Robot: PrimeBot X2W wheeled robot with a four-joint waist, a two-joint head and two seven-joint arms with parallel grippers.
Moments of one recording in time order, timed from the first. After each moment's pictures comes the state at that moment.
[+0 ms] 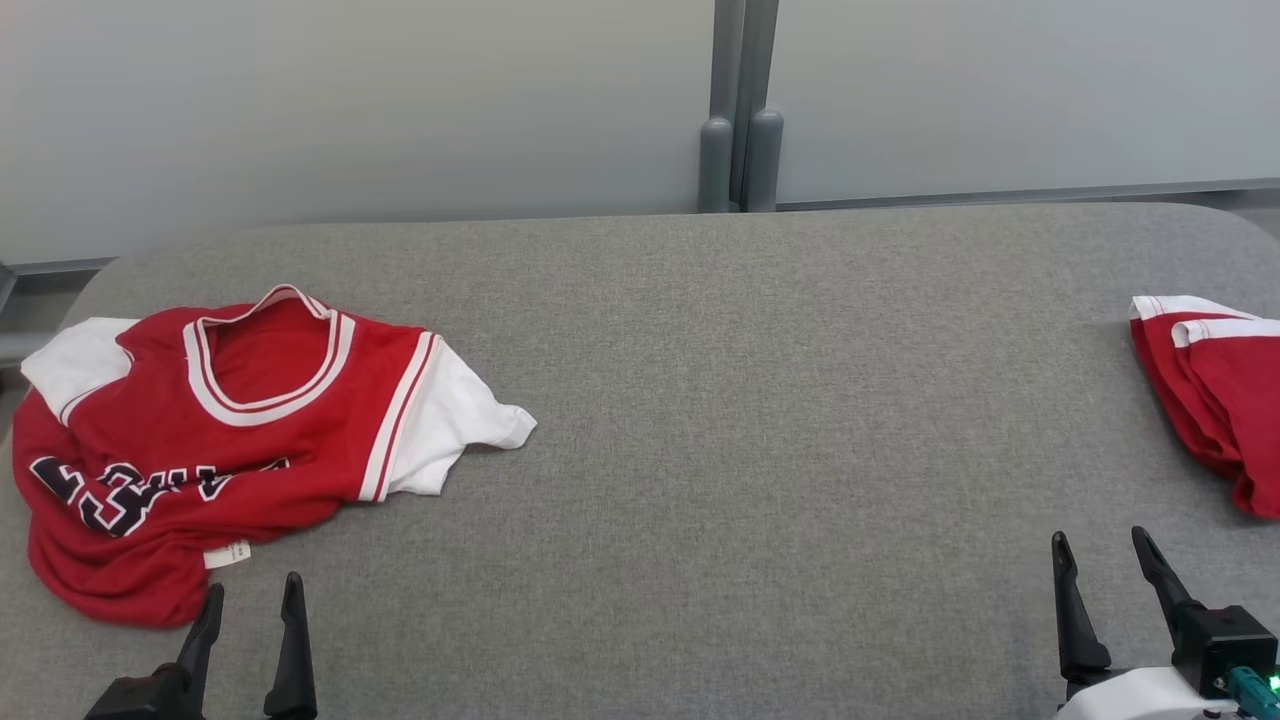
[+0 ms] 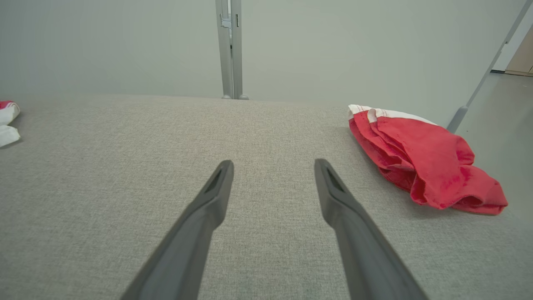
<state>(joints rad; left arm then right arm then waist) 0.11 0.18 -0.01 0.24 -0.33 -0.09 -0.26 0.13 -0.06 -0.16 0.15 0.01 0.13 -0.26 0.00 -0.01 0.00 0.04</state>
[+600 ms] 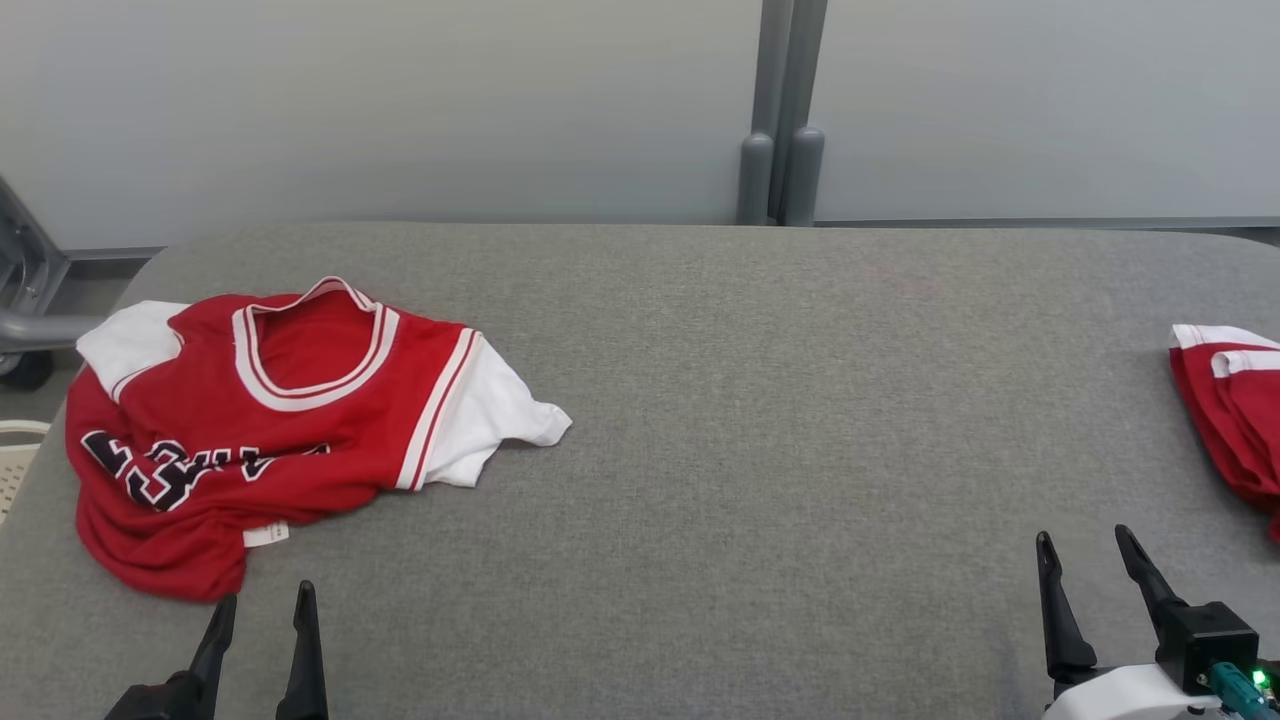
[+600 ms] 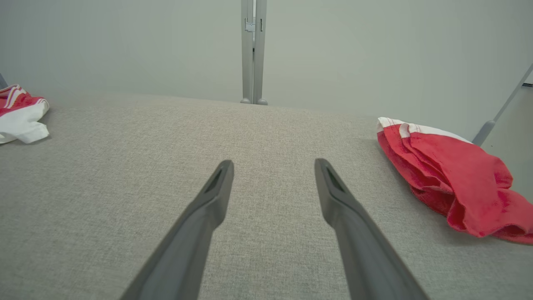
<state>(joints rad) 0.12 0.13 0.03 0.24 -0.27 -0.13 -0.26 0.12 -0.06 -0.13 0.17 -0.01 0.13 -0.26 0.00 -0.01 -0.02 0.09</state>
